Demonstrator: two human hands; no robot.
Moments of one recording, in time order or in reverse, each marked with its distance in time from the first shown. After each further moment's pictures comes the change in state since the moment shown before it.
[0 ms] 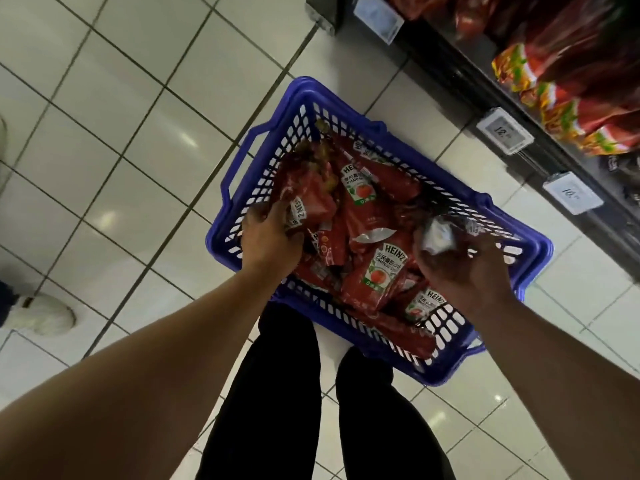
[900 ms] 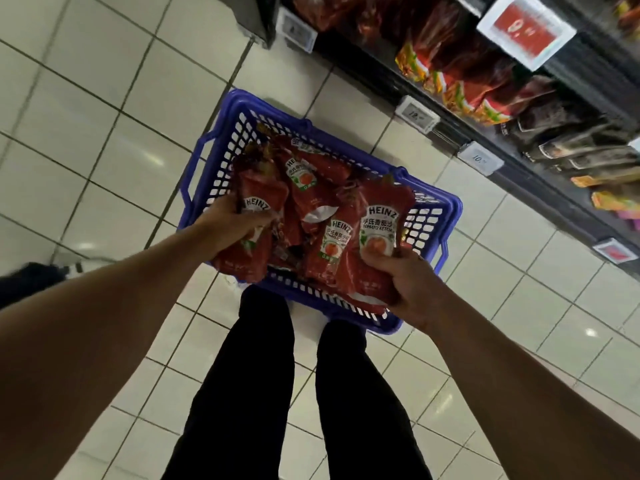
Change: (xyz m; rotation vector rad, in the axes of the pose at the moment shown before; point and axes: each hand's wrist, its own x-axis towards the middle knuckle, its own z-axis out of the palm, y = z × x) left_hand -0.006 0.037 -0.060 -0.243 -0.429 -0.136; right_hand -0.110 0.026 -0.018 -0.564 -0.123 -0.022
